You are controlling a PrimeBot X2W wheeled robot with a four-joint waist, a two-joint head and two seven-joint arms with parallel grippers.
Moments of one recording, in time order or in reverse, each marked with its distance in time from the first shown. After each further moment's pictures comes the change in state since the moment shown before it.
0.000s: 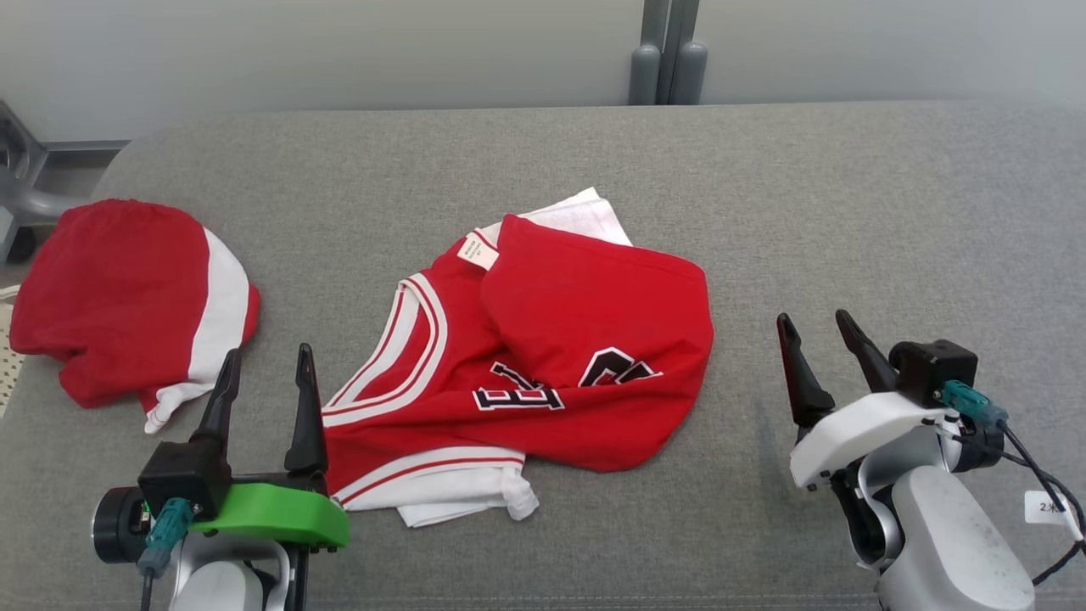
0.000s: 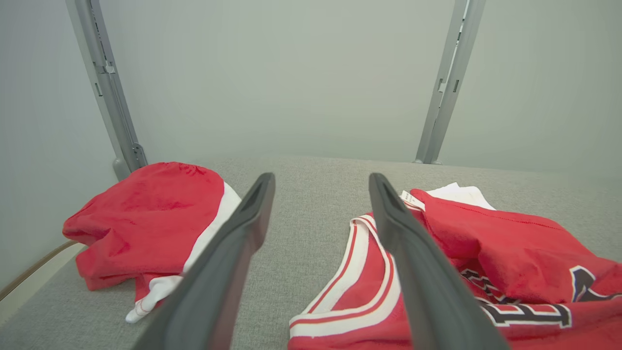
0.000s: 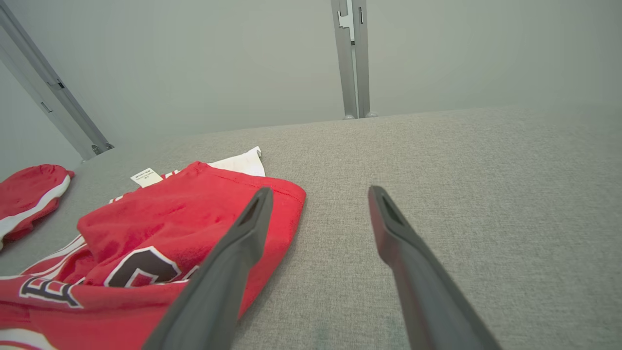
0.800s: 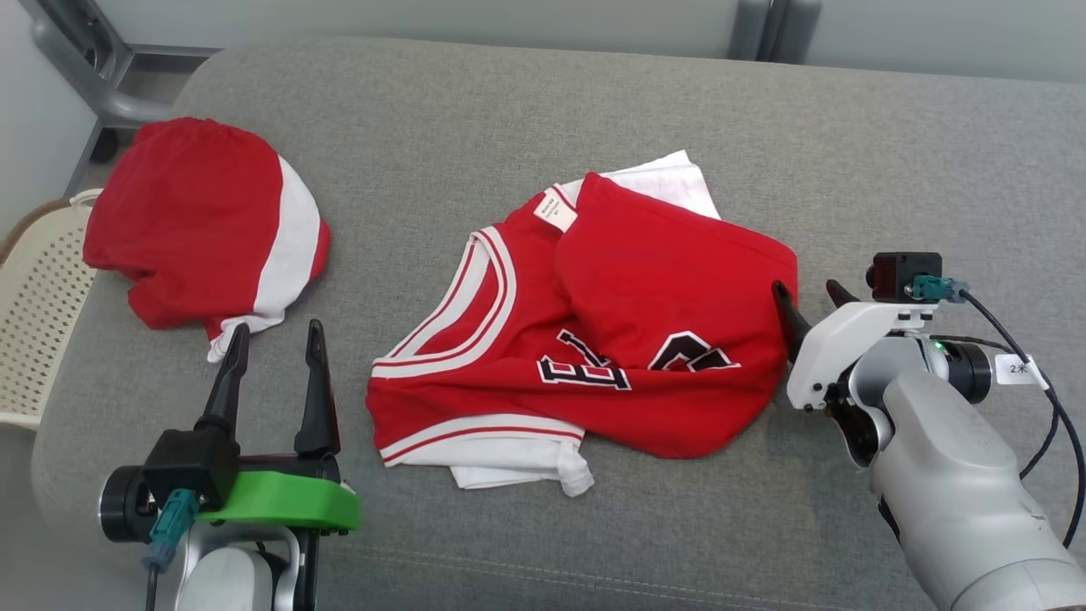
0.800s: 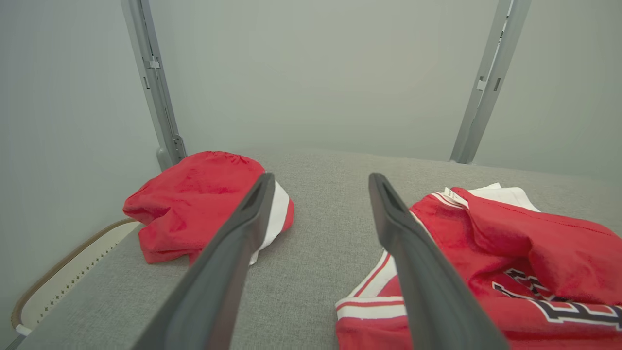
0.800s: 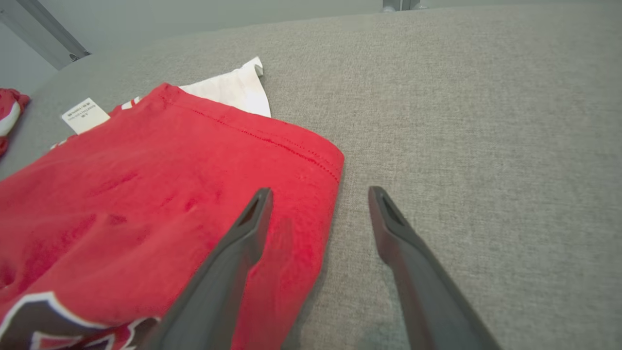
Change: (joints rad) left arm -0.006 -0.080 0.068 -0.056 0.089 -0.069 0.000; right arm -0.390 -0.037 0.072 0.551 0.083 0.000 0.092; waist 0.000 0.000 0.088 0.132
